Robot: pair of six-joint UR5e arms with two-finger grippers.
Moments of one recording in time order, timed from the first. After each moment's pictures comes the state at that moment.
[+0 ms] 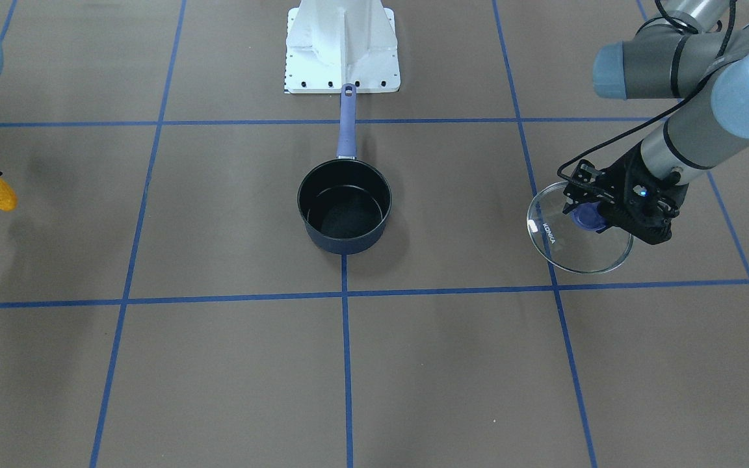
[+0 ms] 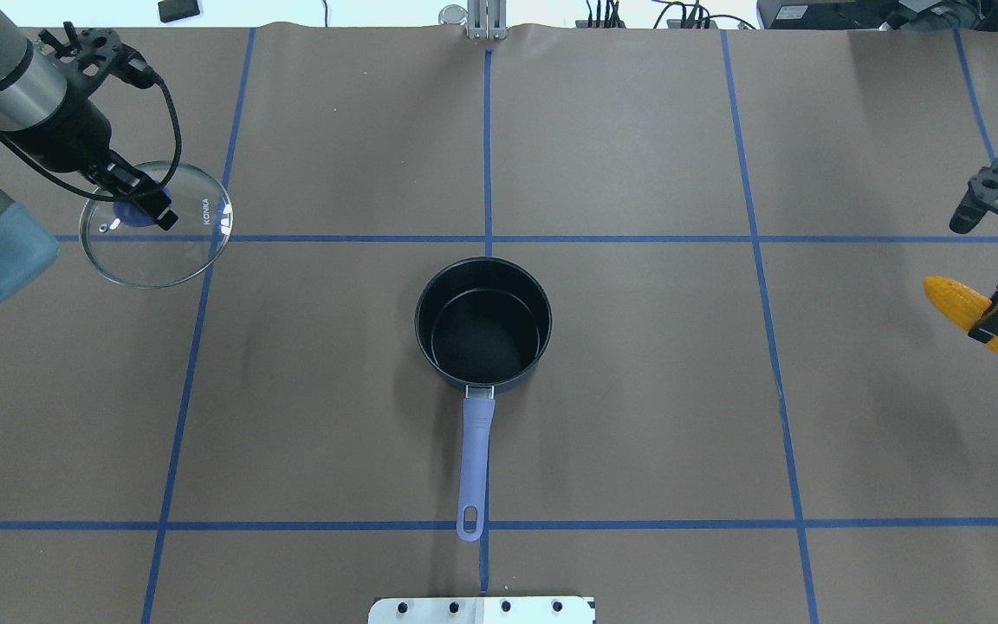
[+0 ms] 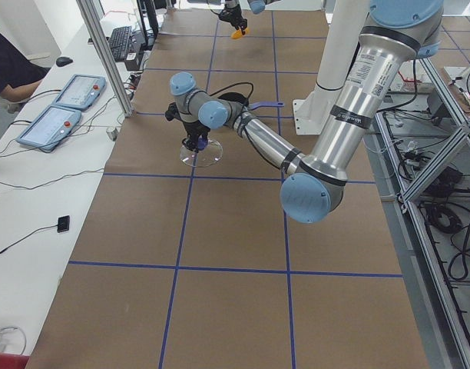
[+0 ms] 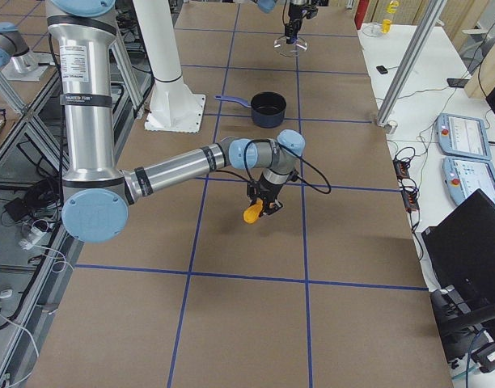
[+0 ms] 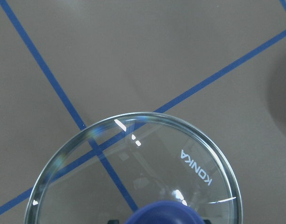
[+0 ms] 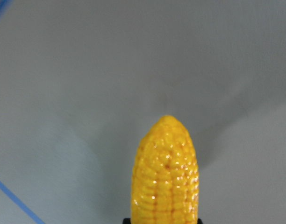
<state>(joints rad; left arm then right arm) -1.04 -1.96 -1.74 -1.54 -2.35 -0.16 1.10 -1.51 1.89 -1.89 2.30 -0.46</state>
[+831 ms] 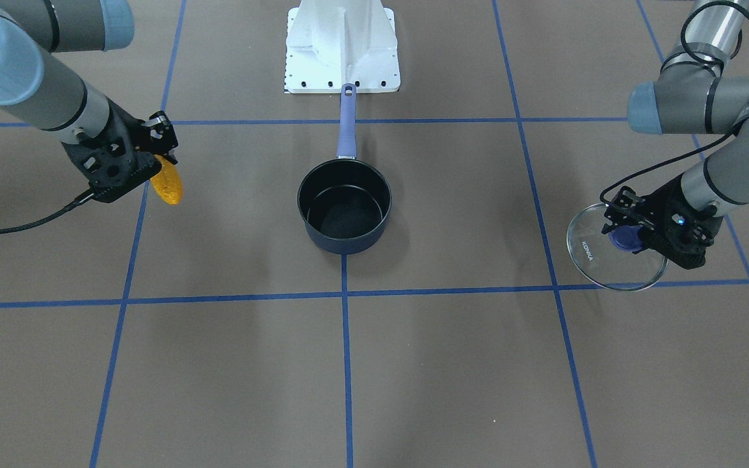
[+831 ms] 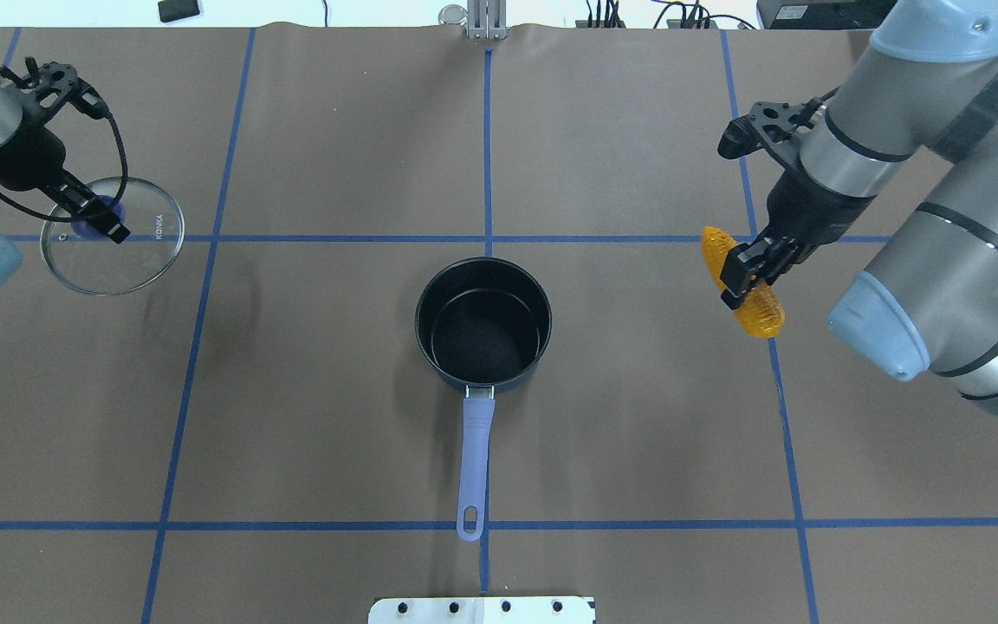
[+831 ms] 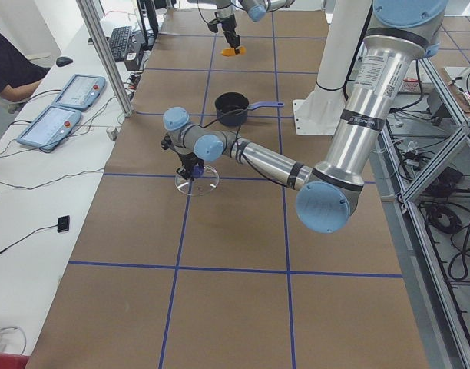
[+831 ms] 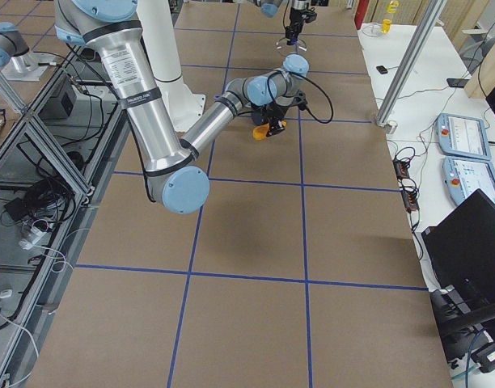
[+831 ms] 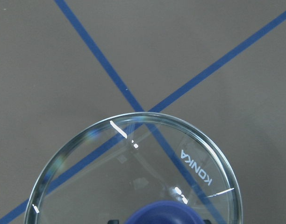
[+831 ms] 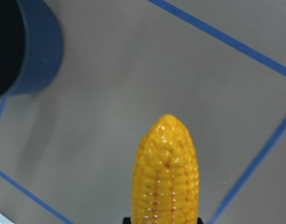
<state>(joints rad) -1.09 -1.88 -1.56 -1.76 -2.37 -0.03 0.86 -1.14 1.93 -1.84 2.39 0.33</state>
